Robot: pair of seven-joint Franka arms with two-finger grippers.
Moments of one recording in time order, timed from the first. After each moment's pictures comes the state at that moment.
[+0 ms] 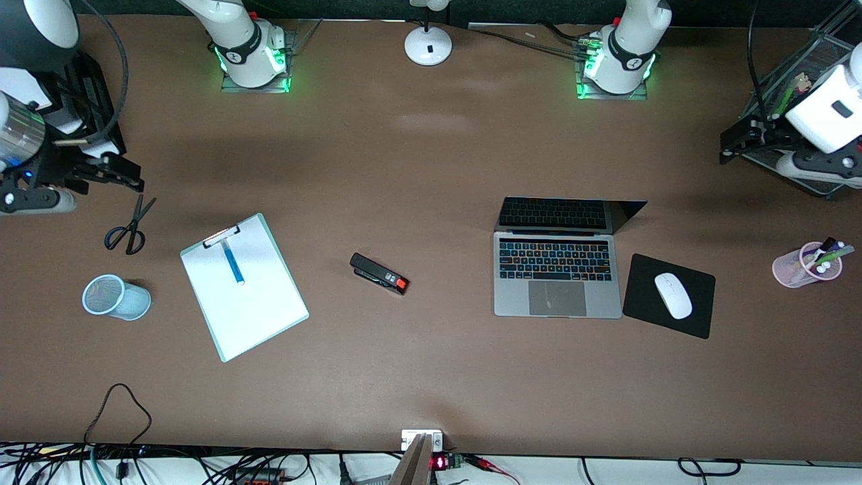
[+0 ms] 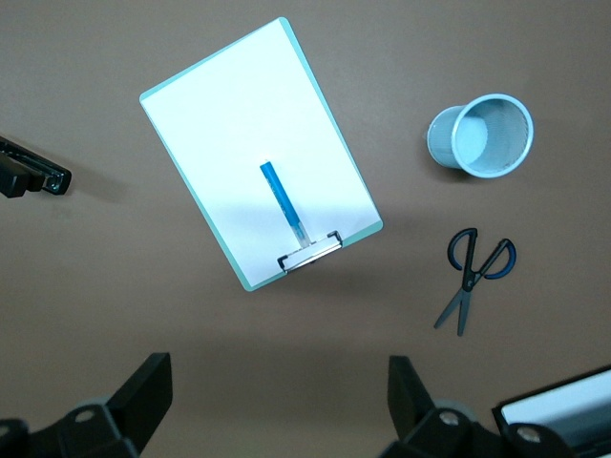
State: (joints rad) left arm -0.01 -0.01 -0.03 -1.64 0.02 1.51 0.09; right arm 0.08 0.08 -0.07 -1.65 0.00 1.68 -0.04
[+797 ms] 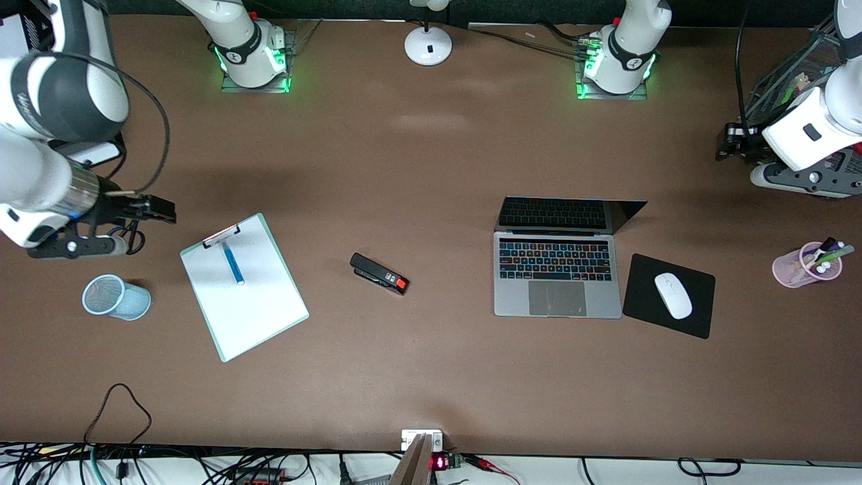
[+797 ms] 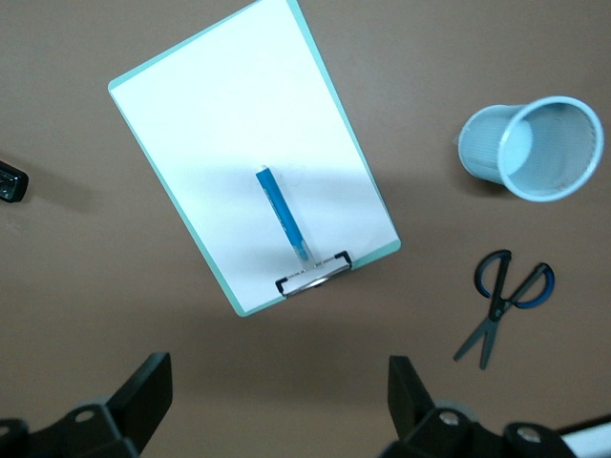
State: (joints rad) left arm -0.01 0.03 -0.04 -1.62 0.02 1.42 0.10; right arm 0.09 0.23 -0.07 -1.68 0.00 1.79 -0.05
